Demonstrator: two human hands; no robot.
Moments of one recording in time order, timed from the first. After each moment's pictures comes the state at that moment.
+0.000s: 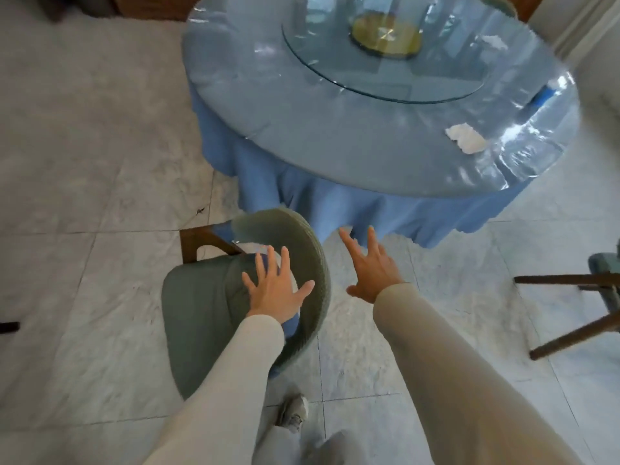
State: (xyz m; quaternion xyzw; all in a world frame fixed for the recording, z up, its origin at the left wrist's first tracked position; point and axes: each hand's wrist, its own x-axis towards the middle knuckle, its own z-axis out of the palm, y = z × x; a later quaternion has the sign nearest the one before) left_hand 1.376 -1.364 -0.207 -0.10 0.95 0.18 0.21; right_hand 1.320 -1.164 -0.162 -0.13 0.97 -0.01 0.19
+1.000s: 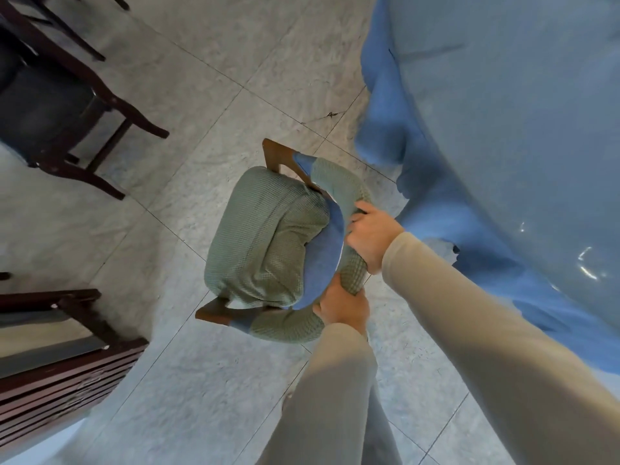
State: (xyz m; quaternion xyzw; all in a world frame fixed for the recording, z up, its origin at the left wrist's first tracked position) left_hand 1.256 -1.228 -0.313 -0.68 0.62 0.39 0.08; right_hand 1.108 -1.278 -0.291 -0.75 0.59 0.27 0.14
